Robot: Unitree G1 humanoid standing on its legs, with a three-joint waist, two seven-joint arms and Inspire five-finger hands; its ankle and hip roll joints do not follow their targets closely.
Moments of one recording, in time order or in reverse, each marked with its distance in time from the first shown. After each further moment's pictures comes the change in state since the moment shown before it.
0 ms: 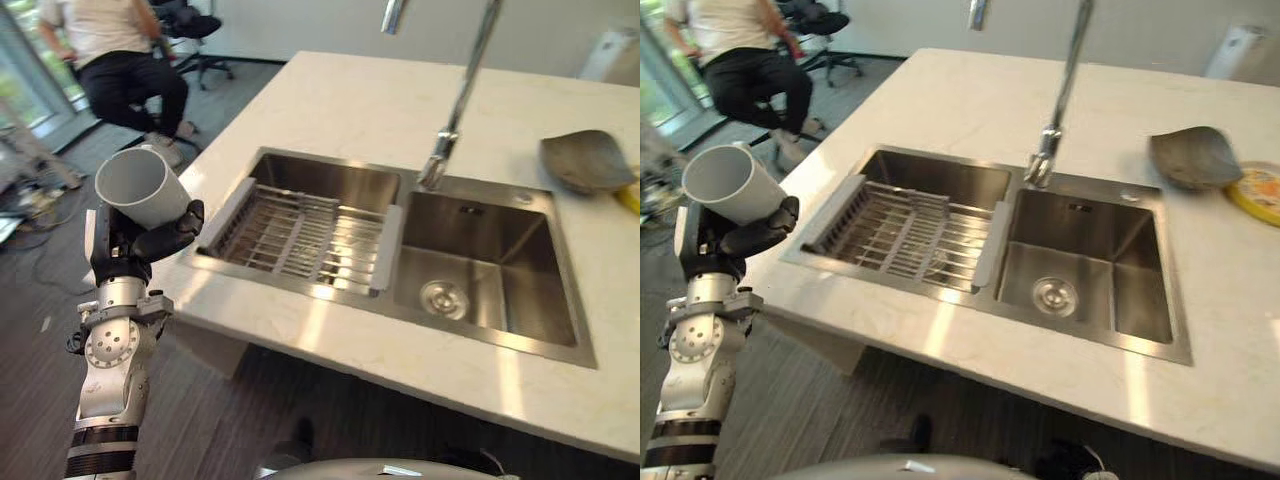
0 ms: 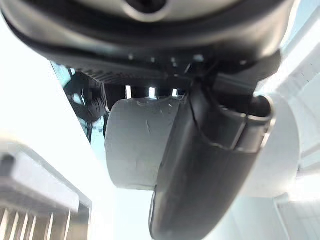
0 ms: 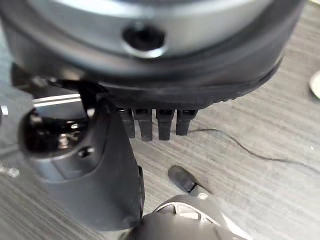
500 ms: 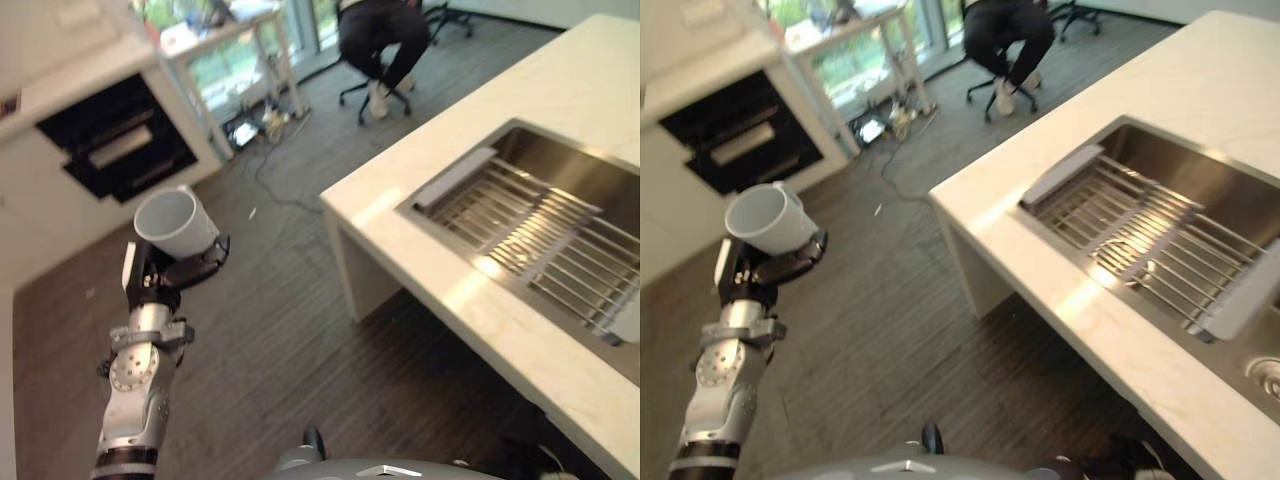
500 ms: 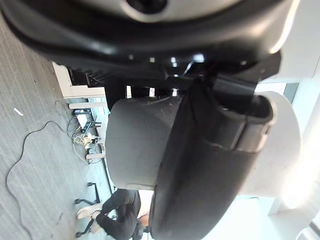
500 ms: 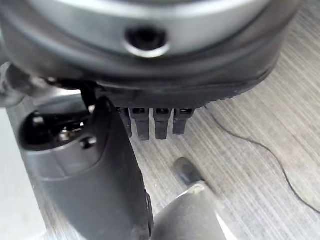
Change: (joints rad) left arm 0.007 -0.009 -0.049 0.044 -0.021 0.015 -0.097; right arm -0.017 -0.079 -0.126 0.037 -0.012 -0.007 -0.009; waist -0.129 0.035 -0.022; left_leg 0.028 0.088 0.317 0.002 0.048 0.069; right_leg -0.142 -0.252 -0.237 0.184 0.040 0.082
